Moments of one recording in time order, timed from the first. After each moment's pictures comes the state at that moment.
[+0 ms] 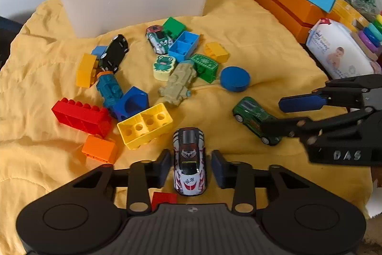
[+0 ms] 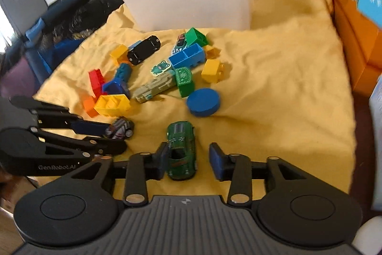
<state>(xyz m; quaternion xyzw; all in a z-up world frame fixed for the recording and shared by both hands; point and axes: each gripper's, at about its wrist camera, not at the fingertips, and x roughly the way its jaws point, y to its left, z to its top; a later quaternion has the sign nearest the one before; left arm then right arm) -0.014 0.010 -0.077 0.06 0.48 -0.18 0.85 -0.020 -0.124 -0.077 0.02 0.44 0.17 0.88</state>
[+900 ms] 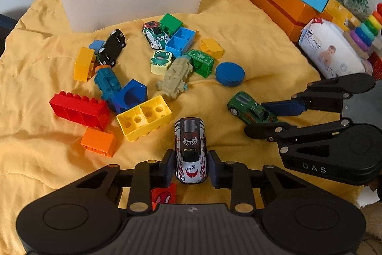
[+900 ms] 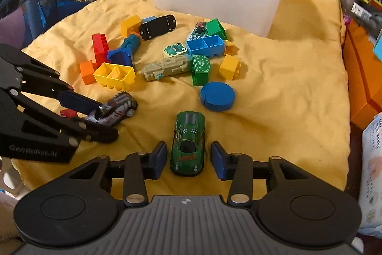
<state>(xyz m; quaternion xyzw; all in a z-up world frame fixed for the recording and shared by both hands) -0.016 0.022 -0.076 0.05 0.49 -0.20 0.85 -0.026 -0.087 -0.086 -0.09 0.45 0.17 0.88</state>
